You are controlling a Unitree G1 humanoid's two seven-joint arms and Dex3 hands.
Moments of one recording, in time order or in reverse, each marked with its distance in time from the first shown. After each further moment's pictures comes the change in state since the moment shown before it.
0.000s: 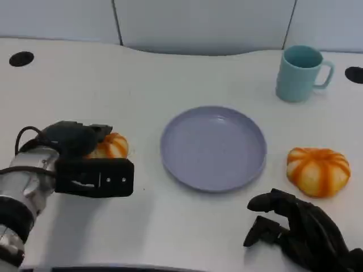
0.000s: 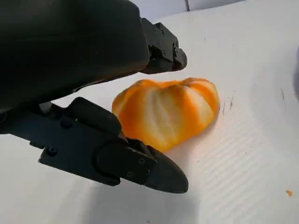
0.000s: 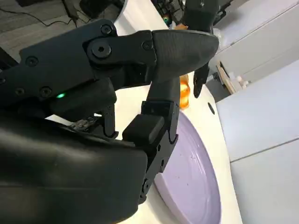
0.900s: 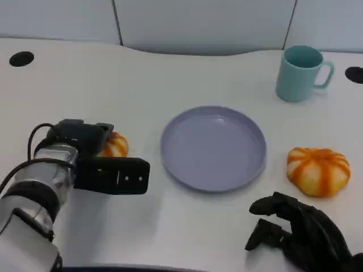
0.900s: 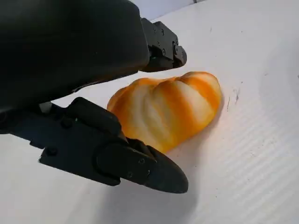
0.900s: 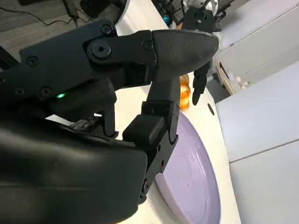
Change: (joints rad) left arm -0.142 -0.113 -0.149 0.275 0.004 0.082 0.120; right arm 0.027 0.000 -0.002 -0.023 0.001 -0.008 0.007
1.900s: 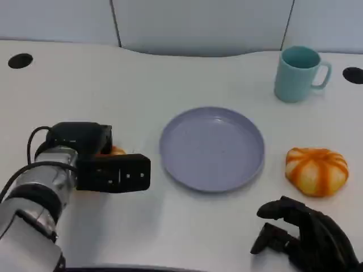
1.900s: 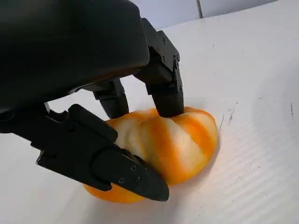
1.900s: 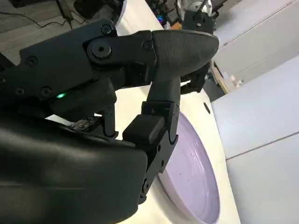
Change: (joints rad) left arm 0.011 -0.016 0.026 0.026 -0.054 -0.006 0.083; right arm 0.030 -0.008 -0.019 -0.010 0.038 0.004 0.026
